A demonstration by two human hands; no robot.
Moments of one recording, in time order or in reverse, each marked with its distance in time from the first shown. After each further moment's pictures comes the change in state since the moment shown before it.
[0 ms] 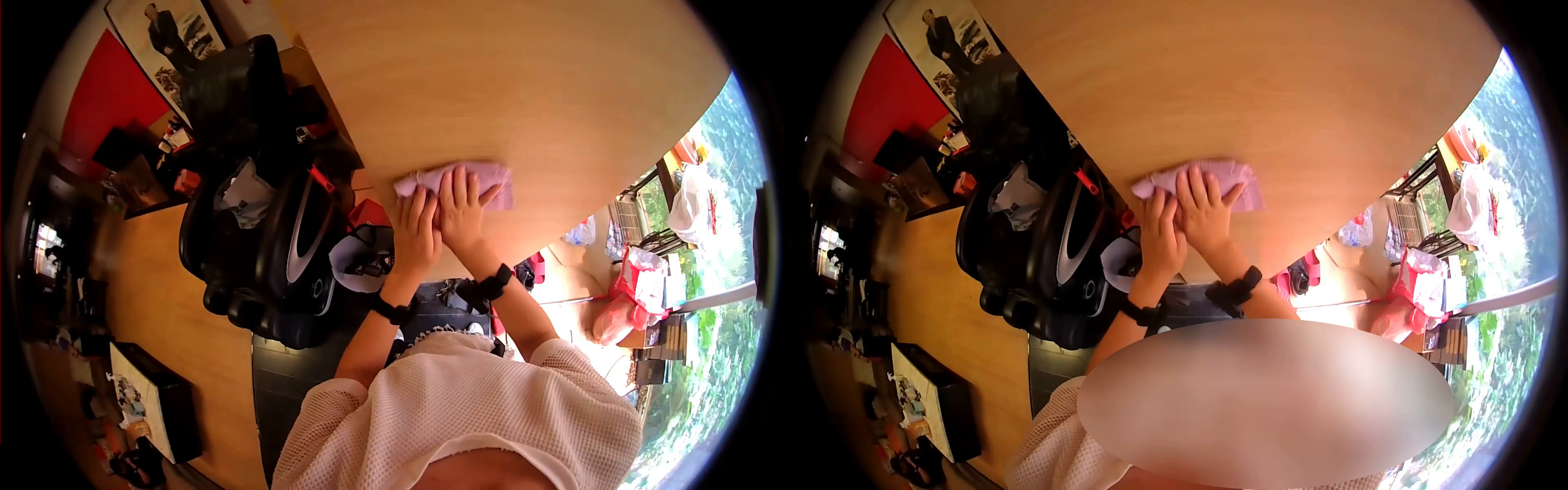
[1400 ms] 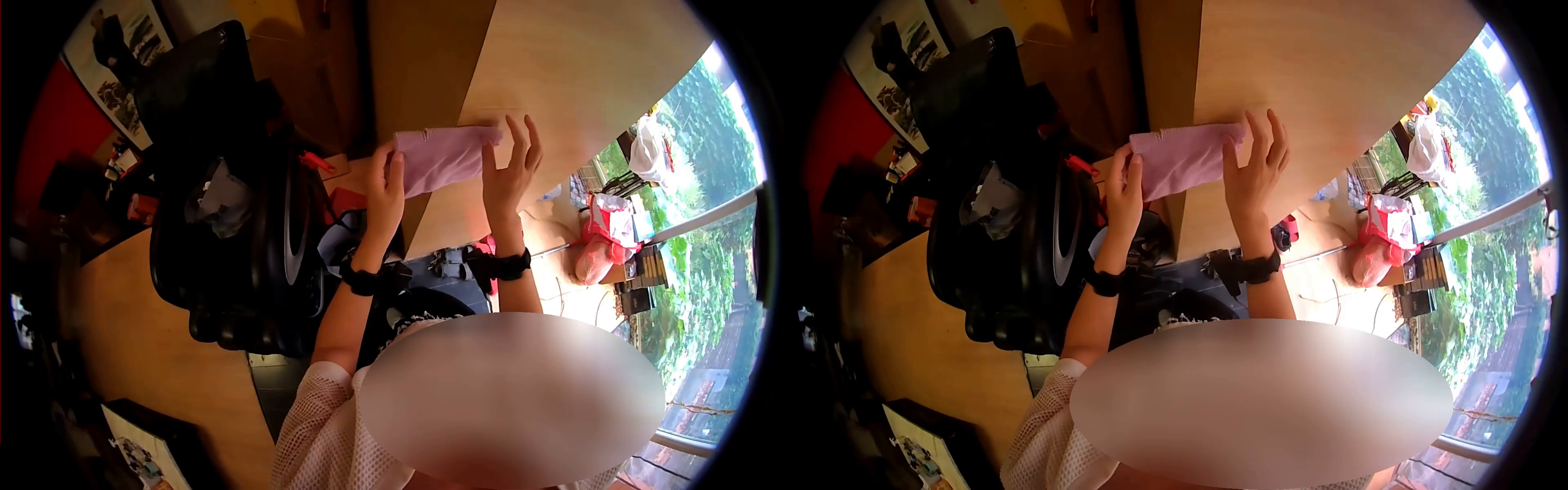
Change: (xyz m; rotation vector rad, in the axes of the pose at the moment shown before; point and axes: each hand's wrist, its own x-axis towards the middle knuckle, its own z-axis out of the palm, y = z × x) left_hand 0.031 -0.106 -0.125 -0.875 -0.024 -0.501; right_hand 0.085 -0.110 -0.054 -0.061 0.178 0.349
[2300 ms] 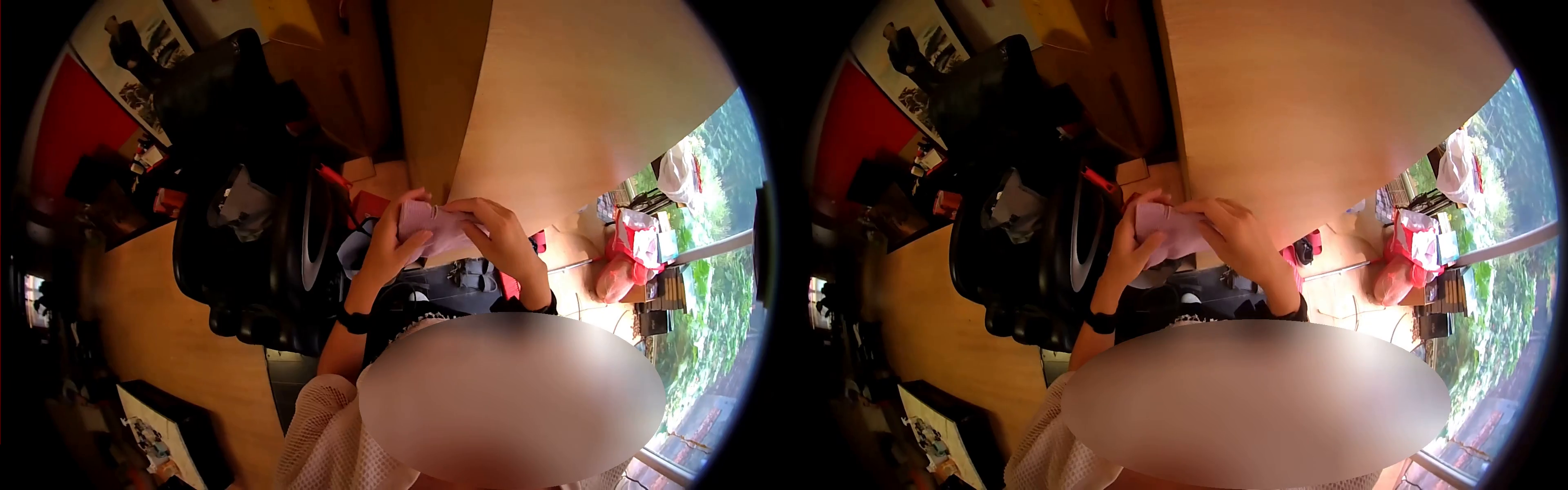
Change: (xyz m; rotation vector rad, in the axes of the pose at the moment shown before) left_hand -0.006 0.027 -0.001 0.078 -0.277 -0.107; right_hand 0.029 0.002 -0.031 0.654 -0.936 0.061
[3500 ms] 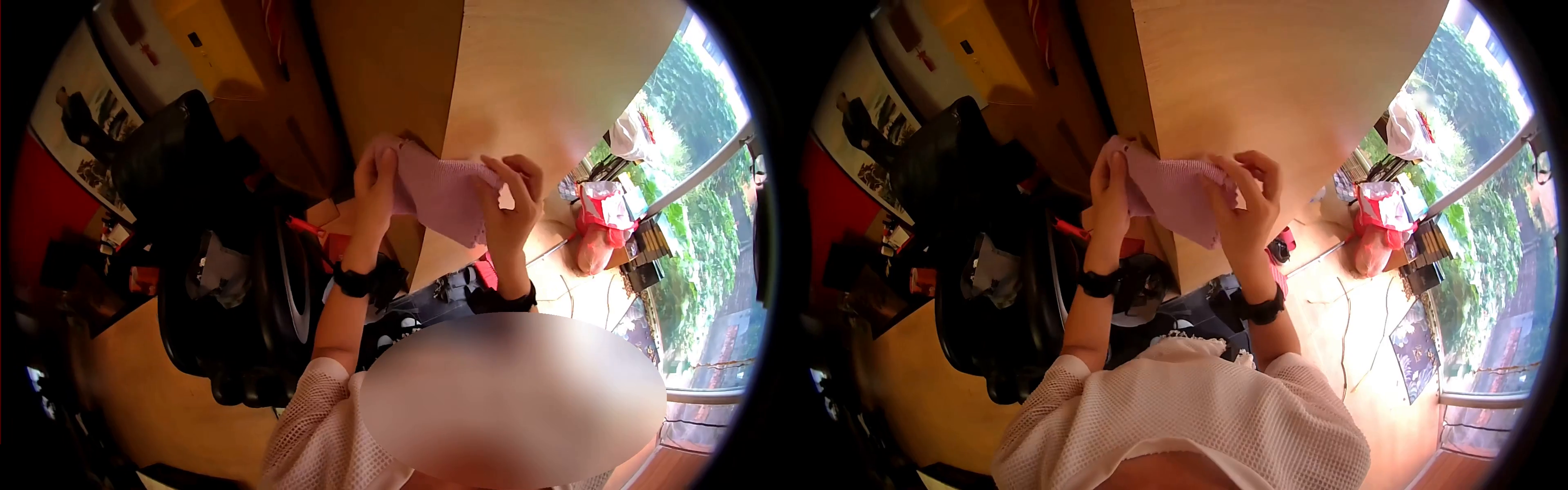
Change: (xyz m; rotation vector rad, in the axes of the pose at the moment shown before) left_hand 0.120 -0.006 0.006 -0.514 0.084 -0.021; right_hand 0.036 -0.033 -0.002 -0.349 0.998 0.021
